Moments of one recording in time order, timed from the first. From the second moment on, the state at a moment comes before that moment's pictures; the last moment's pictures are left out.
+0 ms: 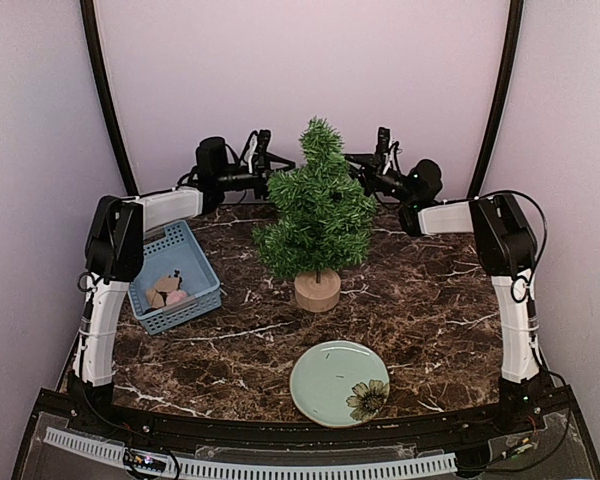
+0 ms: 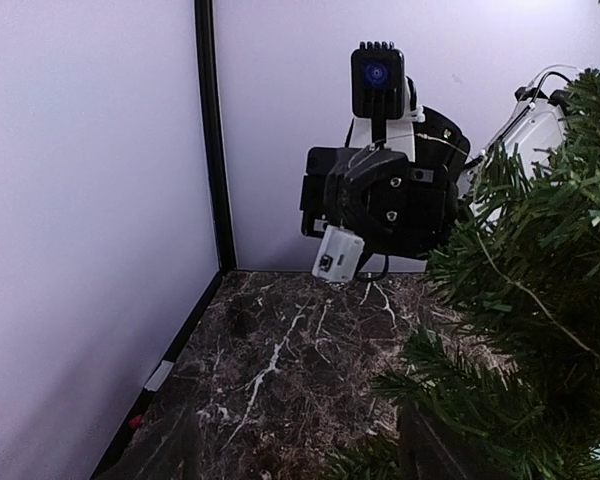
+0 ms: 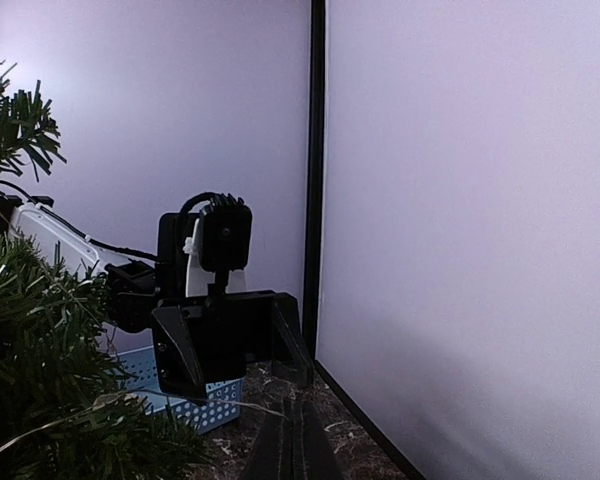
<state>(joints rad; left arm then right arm) -0.37 2.35 1.97 0.42 1.06 0.03 0.35 2.29 1.63 1.23 -0.88 0.40</state>
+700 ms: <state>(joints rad) -0.44 2.51 2.19 0.52 1.16 -0.02 0.39 2.38 1.71 1.23 -0.94 0.46</state>
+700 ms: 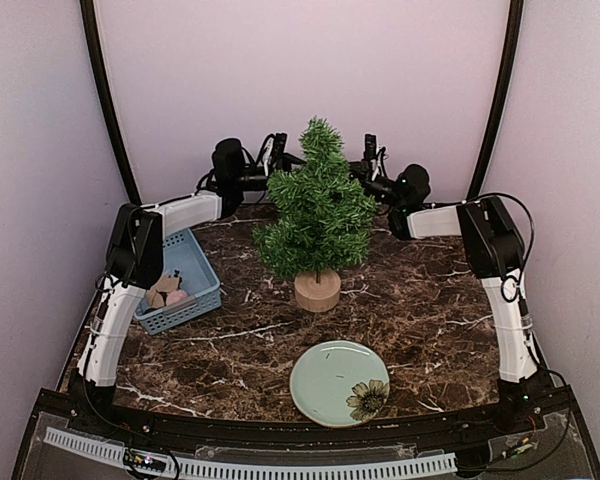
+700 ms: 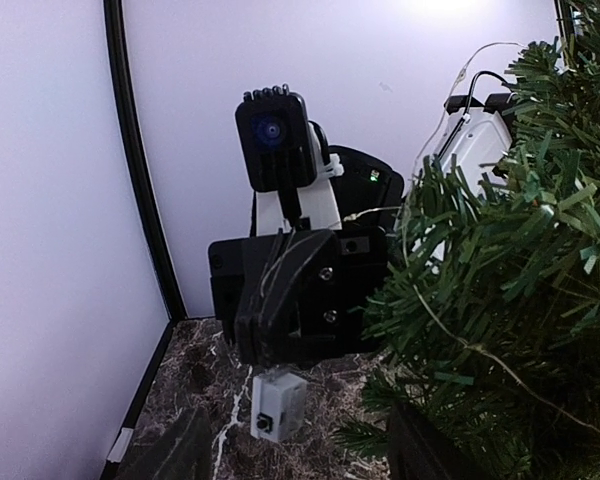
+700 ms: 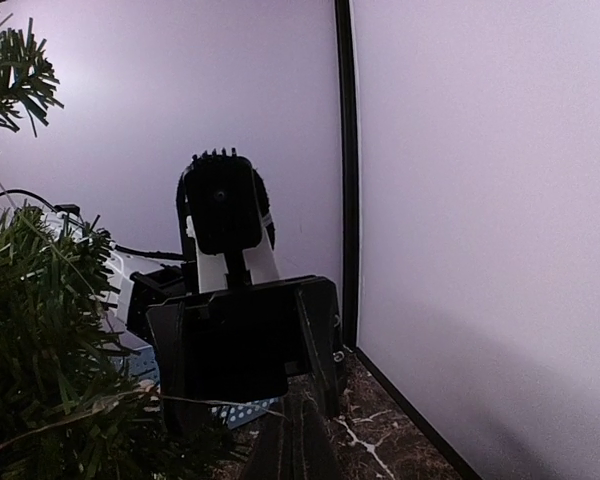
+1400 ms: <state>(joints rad) -0.45 2.53 2.21 0.66 1.20 -0.14 0.40 2.43 1.77 1.24 -0.94 0.48</state>
